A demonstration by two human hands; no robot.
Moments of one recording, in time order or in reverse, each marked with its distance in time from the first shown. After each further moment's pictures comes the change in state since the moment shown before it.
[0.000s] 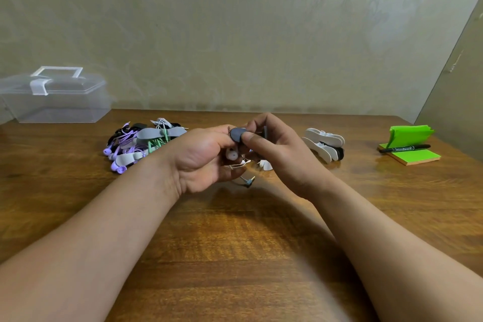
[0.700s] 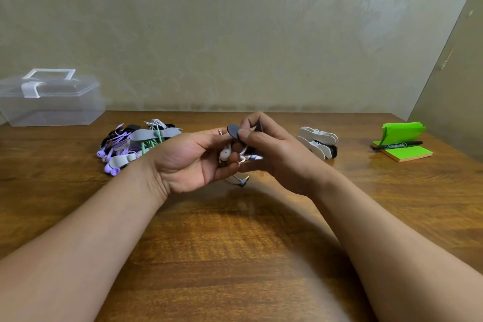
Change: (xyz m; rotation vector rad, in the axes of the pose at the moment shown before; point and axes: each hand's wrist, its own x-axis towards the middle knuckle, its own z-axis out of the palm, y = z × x) left_hand -0.001 -0.002 -0.020 -0.259 -0.239 -0.078; right_hand 0.001 -0.005 -0.007 0.213 -0.163 0.150
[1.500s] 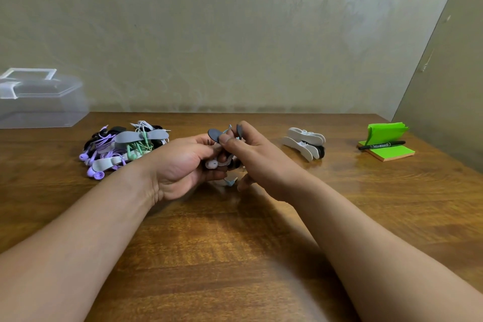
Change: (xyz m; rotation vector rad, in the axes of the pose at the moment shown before) left_hand 0.014 -0.013 0.007 0.333 0.297 0.105; right_hand 0.002 0.003 0.017 -0.193 0.175 0.156
